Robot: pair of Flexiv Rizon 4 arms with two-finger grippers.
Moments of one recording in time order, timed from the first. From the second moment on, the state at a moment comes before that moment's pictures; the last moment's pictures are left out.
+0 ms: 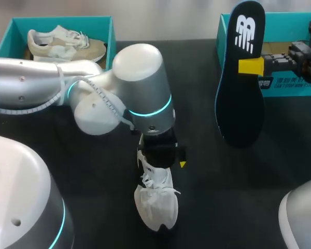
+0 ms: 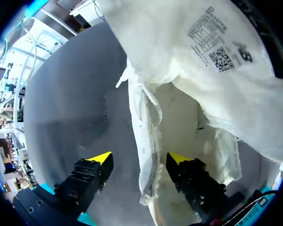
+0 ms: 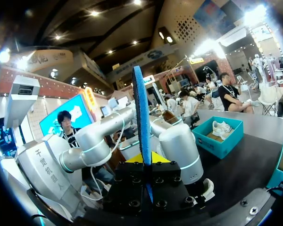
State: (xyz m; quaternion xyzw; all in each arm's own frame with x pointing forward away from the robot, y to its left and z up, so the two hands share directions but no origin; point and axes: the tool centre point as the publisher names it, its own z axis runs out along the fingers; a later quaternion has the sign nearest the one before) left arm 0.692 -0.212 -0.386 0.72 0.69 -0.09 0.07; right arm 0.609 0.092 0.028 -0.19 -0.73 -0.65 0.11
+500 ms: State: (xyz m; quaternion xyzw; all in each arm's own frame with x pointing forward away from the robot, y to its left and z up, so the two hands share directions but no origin) left arm 0.691 -0.204 -0.300 0.68 0.69 -0.13 0.21; right arm 0.609 0.092 0.028 -0.19 -0.73 -0.65 0.11
